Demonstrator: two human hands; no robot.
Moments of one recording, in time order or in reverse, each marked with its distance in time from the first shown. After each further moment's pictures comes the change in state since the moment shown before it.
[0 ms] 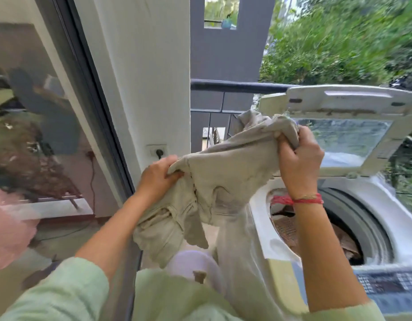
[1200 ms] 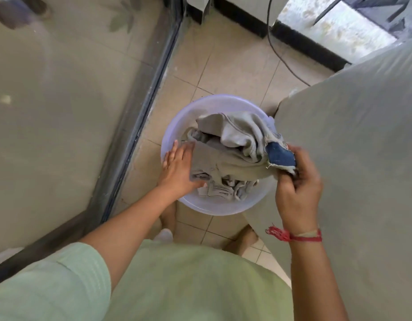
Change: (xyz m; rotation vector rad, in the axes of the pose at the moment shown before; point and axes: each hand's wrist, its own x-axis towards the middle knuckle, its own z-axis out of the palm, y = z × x) left_hand -0.312 -0.319 0.364 0.015 -0.541 -0.900; right_hand -0.367 0.309 0.236 -0.024 -0.930 0.445
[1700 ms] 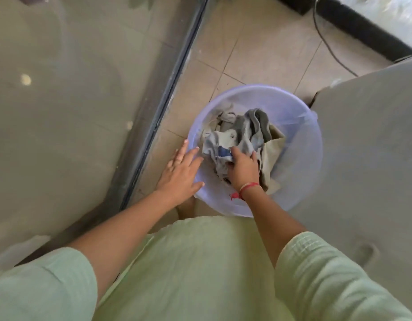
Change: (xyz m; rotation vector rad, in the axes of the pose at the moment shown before) left_hand -0.005 -0.068 -0.004 0.328 -0.097 0.078; right_hand 0.016 0.117 0.189 -0.685 -0.516 -0.005
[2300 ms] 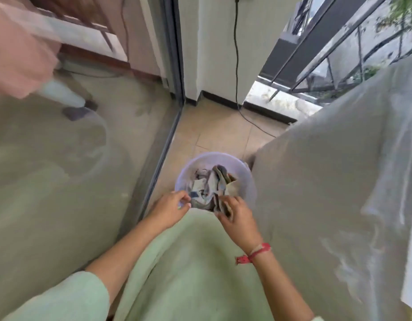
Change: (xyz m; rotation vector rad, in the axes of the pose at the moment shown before) left_hand -0.129 0.094 -0.180 -0.386 0.098 -0.027; right_hand -0.212 -0.065 -0.253 0.426 0.026 -0.031
